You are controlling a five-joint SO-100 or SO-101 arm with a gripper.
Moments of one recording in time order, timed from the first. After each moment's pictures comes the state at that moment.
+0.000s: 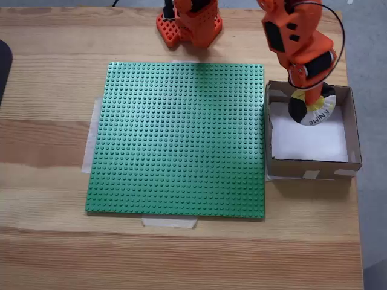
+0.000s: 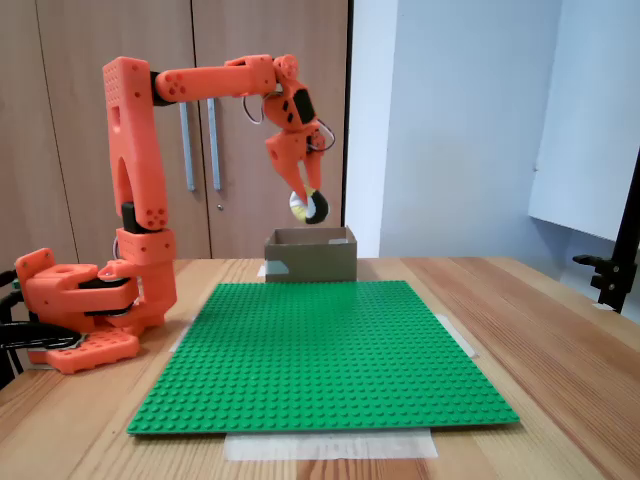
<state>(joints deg) -46.7 91.8 70.8 74.8 9.4</state>
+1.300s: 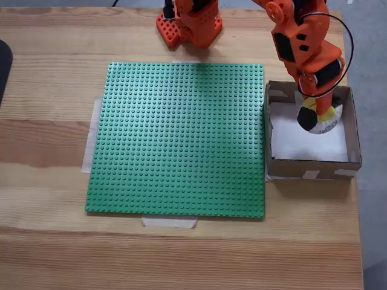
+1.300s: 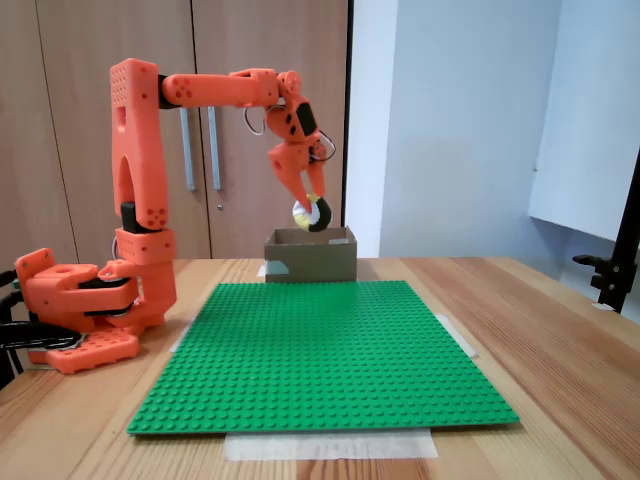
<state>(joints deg) -47.9 89.3 72.6 69.3 7.9</state>
